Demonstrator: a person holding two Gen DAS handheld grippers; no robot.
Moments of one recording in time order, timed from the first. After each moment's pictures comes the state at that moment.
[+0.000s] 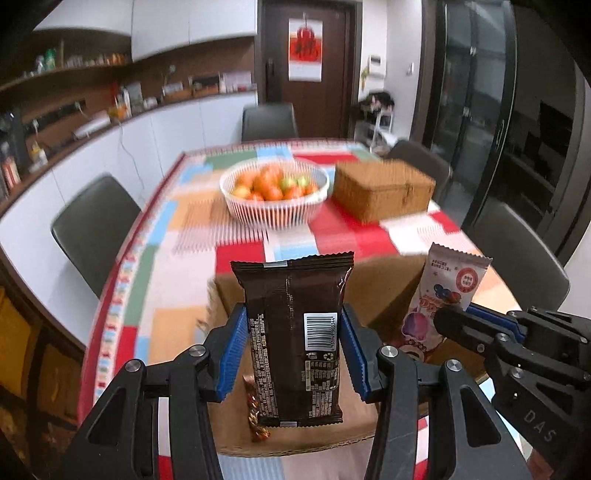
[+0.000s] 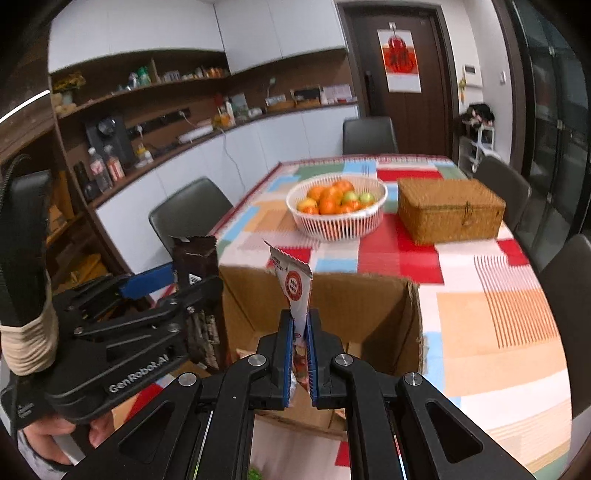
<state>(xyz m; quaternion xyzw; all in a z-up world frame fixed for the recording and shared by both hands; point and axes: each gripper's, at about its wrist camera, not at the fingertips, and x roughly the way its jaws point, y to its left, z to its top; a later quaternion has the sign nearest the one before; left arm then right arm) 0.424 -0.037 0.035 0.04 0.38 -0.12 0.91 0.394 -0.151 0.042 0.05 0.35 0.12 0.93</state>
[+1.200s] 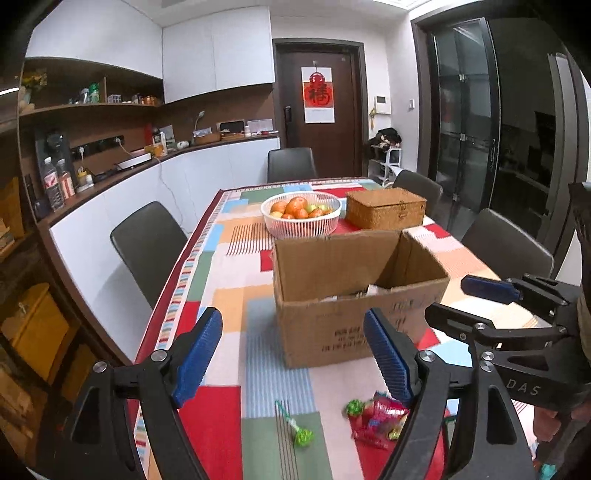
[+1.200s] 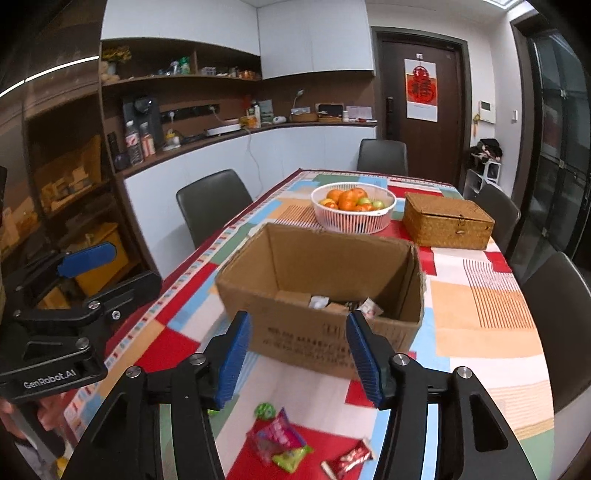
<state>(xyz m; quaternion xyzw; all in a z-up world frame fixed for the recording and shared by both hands) 0.234 0.022 0.073 0.06 0.28 -0.08 0.96 0.268 -0.121 0.048 -0.02 0.31 0.14 0.94</state>
